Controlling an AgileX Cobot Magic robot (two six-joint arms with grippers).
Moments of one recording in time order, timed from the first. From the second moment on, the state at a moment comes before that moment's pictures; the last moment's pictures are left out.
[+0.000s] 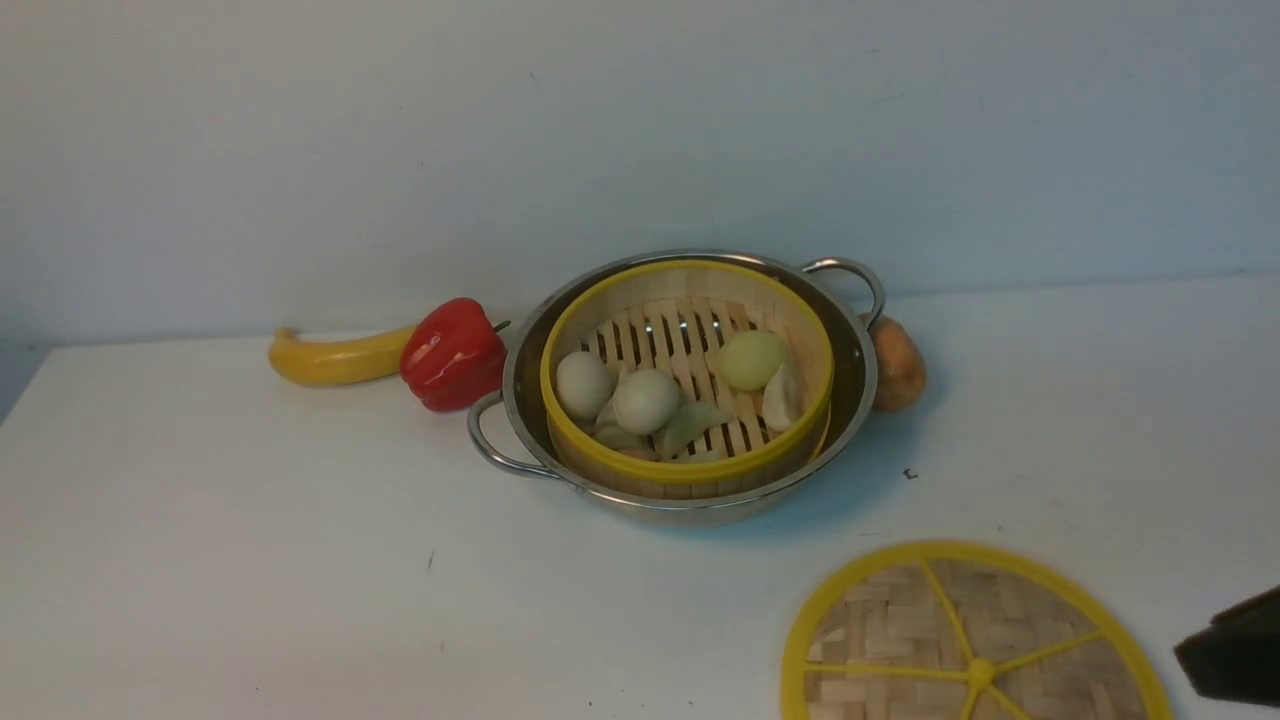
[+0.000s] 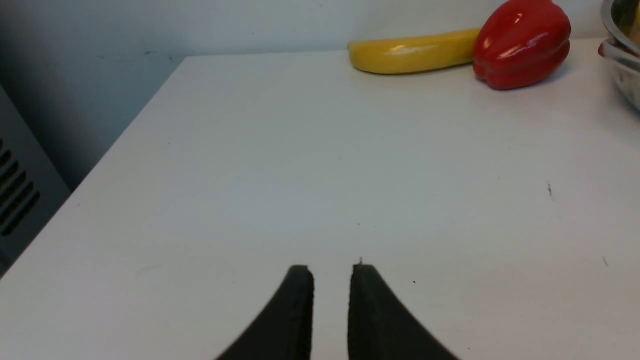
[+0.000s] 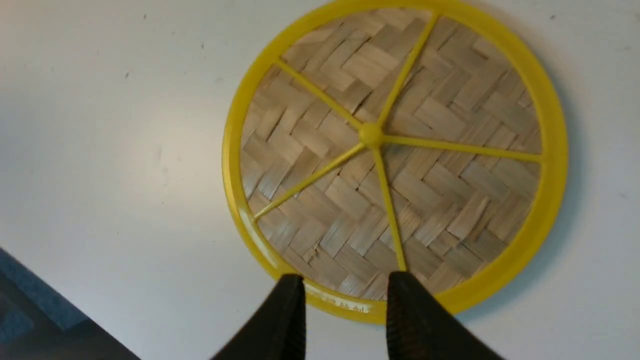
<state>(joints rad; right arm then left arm) 0.09 1.03 -0.78 0.50 1.18 -0.61 0.20 0.00 0.01 -0.02 0.35 0.07</state>
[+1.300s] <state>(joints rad) 0.51 1.69 -1.00 0.10 0.95 -0.23 0.20 0.00 0.01 -0.02 0.35 0.07</state>
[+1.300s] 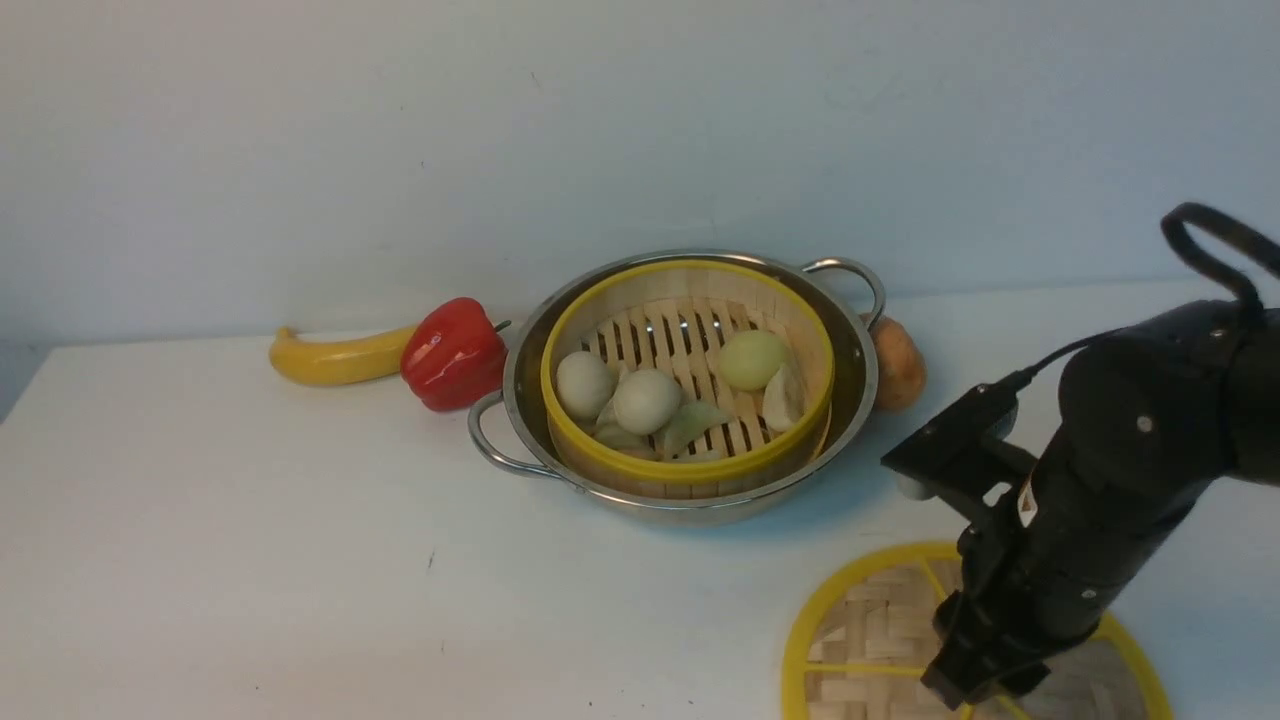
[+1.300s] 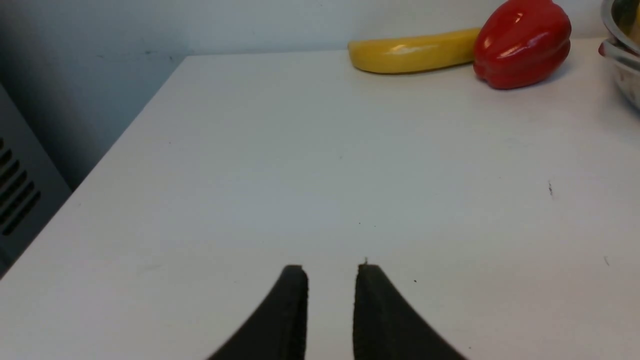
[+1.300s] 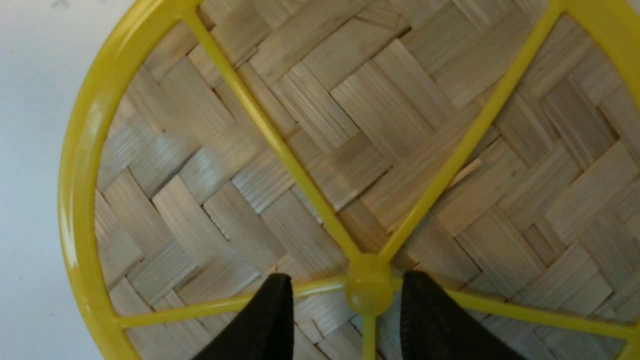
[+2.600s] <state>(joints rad) 0.51 1.56 -1.04 -0.09 1.16 -0.17 0.20 0.00 0.01 -0.02 0.35 0.07</state>
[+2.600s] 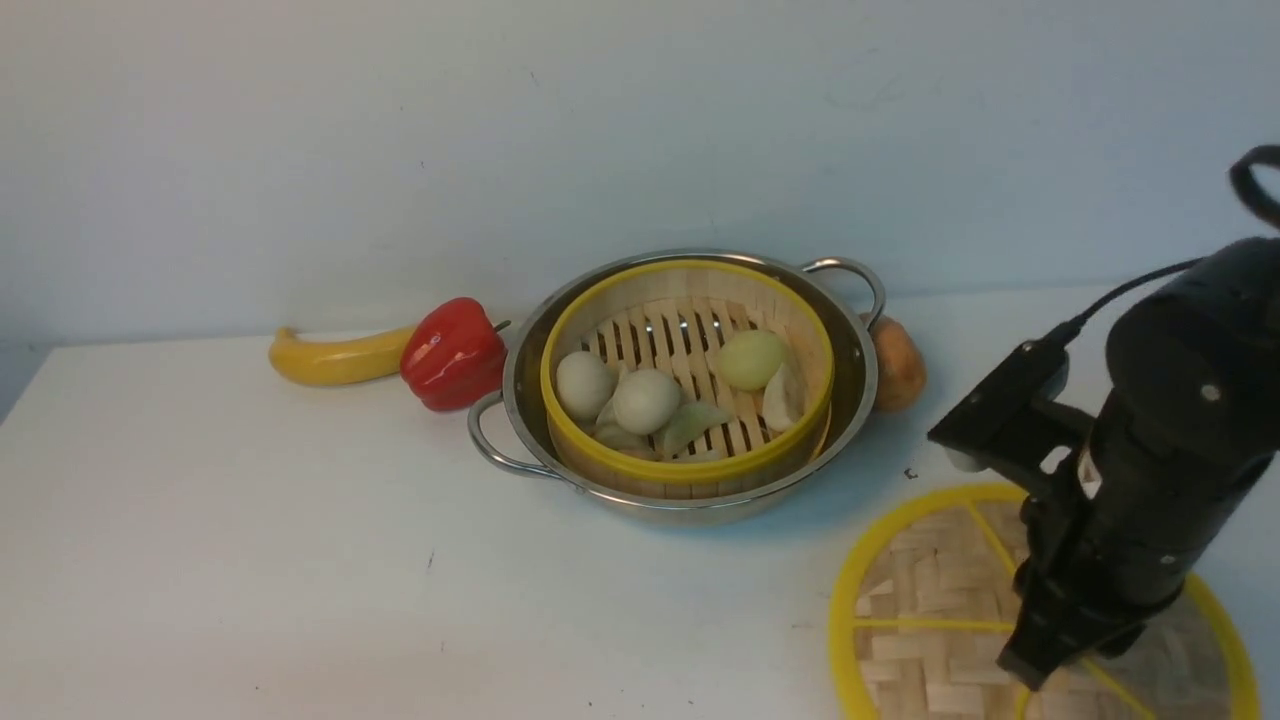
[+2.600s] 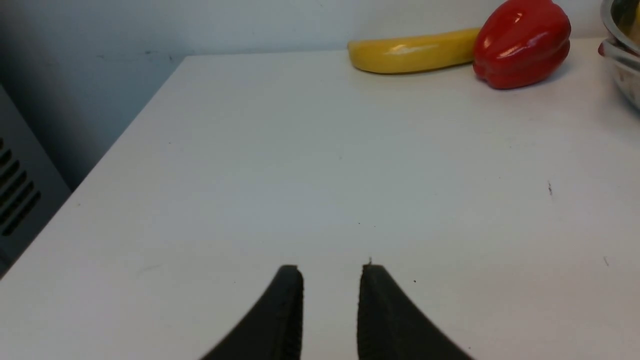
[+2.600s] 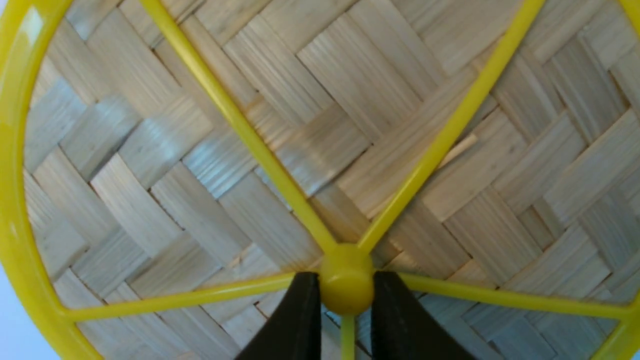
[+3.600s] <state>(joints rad) 0.48 1.82 -1.77 0.18 1.23 -0.41 0.20 0.00 0.01 -0.02 0.35 0.07</state>
